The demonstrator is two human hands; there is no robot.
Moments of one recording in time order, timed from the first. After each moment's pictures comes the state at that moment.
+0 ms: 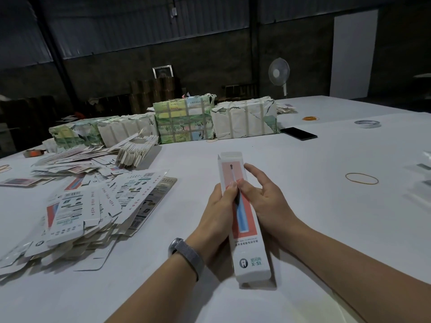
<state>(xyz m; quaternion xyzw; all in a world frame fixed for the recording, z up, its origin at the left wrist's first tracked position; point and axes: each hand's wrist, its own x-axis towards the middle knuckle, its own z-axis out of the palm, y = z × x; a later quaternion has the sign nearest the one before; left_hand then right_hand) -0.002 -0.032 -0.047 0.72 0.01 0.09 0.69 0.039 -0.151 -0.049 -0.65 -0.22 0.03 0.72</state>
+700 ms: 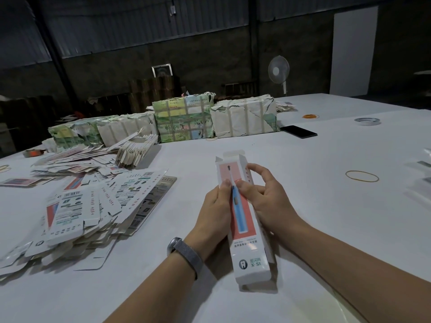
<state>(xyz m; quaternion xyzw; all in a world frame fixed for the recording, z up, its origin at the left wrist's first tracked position) -0.006 -0.028 -0.041 0.75 0.01 0.10 0.65 0.041 -0.152 -0.052 -0.67 -0.21 0.01 0.71</state>
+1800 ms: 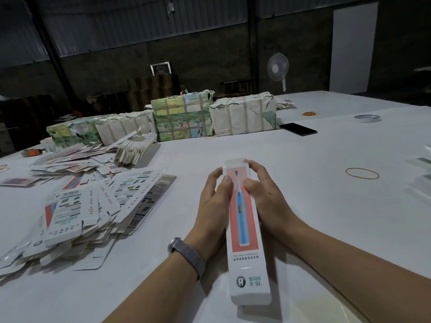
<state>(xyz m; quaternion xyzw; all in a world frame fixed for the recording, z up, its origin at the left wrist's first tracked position) -0.004 -0.029 -0.044 0.68 -0.01 0.14 0.72 0.032 -0.150 -0.046 -0.69 -0.25 -0.01 0.68</state>
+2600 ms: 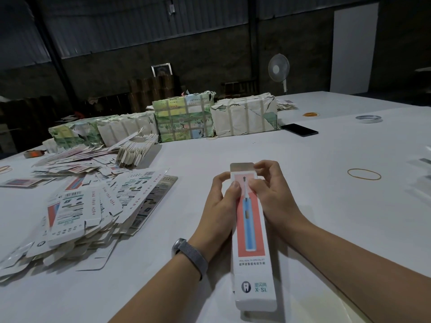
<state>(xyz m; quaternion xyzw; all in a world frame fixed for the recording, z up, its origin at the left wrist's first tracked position) -0.006 -0.030 -0.044 0.74 -0.02 0.11 0.67 0.040 -0.153 -0.046 -0.68 -0.20 -0.08 0.70</state>
